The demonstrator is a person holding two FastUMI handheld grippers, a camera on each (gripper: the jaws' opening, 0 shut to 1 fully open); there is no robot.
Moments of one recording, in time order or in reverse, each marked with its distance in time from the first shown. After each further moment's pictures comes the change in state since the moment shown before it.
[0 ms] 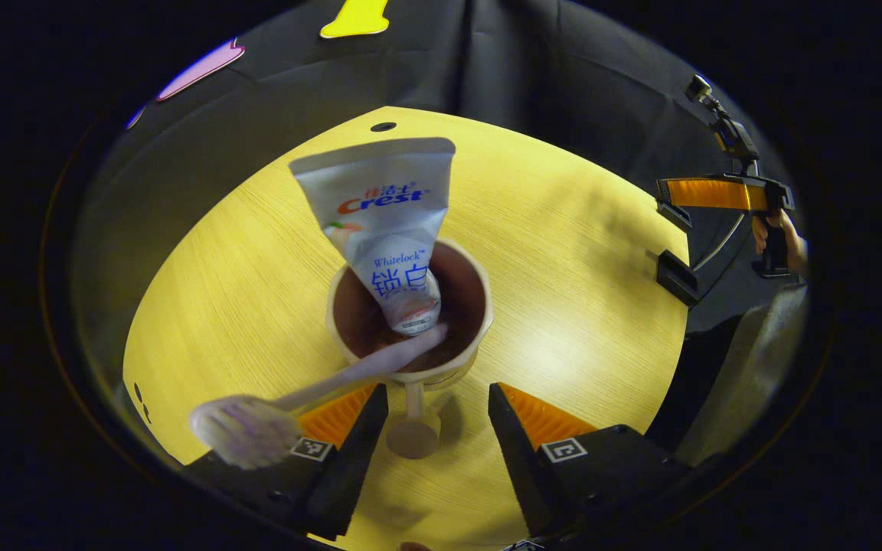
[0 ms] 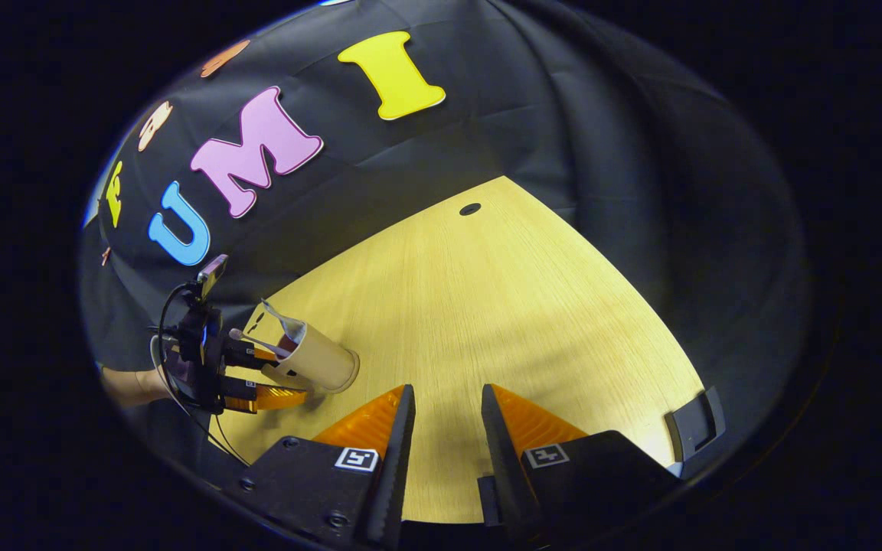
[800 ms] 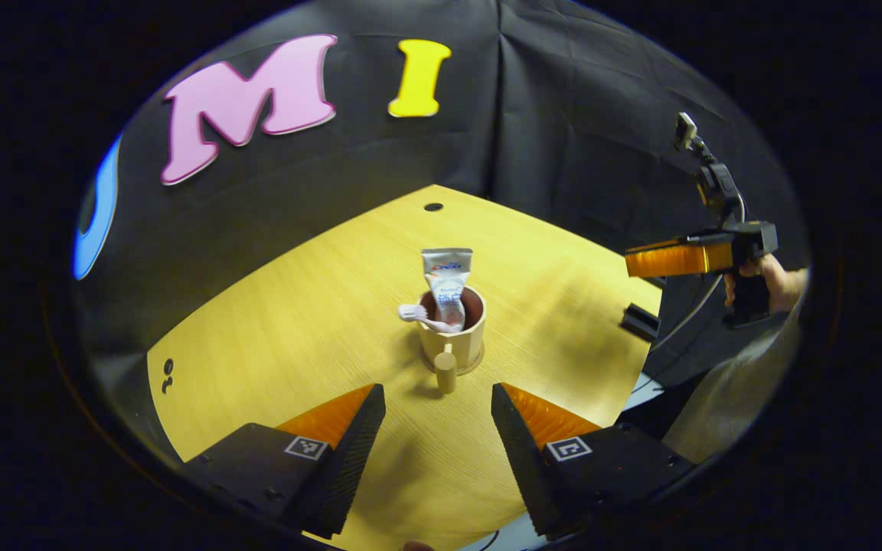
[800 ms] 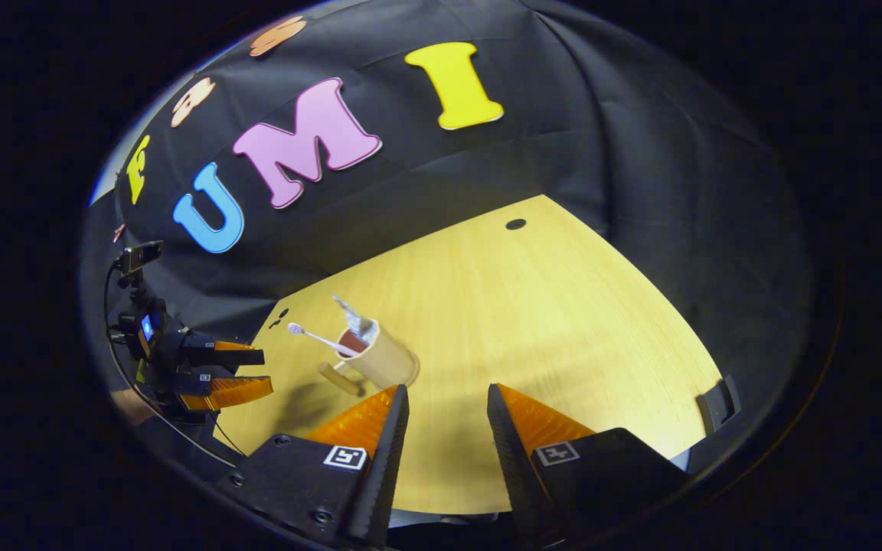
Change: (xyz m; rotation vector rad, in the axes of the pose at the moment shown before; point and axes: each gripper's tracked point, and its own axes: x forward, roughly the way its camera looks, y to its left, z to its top) left arm -0.142 0.009 -0.012 -0.155 -0.349 0.137; right arm -0.022 0.110 -0.004 -0.091 -0.045 0.043
